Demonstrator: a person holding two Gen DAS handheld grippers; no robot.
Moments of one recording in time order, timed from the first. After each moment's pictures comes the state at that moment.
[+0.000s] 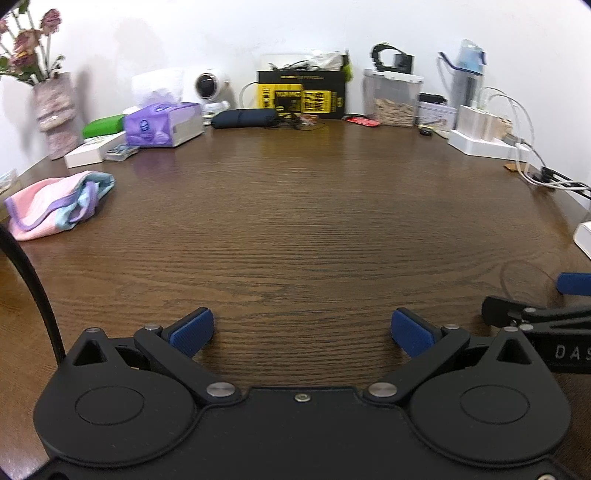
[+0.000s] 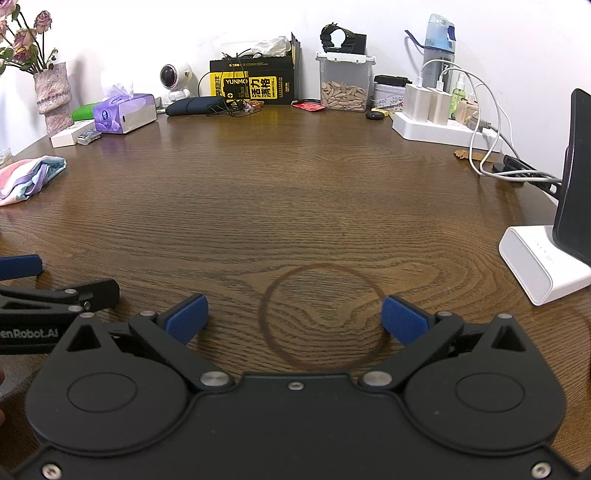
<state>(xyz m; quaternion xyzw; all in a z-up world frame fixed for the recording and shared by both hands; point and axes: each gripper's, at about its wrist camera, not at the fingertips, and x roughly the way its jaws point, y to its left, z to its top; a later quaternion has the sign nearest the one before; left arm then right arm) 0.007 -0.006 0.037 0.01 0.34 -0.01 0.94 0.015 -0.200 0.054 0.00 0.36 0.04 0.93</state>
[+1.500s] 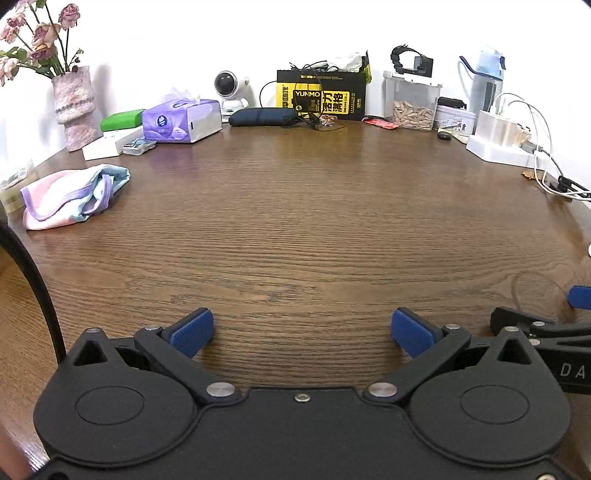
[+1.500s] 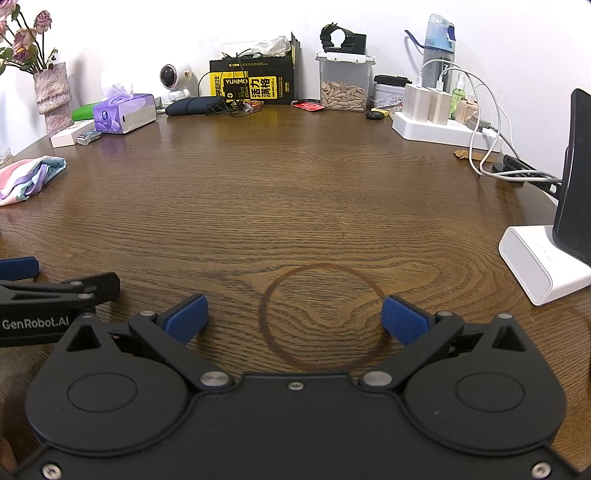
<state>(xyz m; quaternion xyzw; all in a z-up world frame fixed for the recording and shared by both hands) 0.009 -0.011 0.038 0.00 0.34 0.02 0.94 0.014 -0.198 0.055 0.00 0.36 0.04 0.93</state>
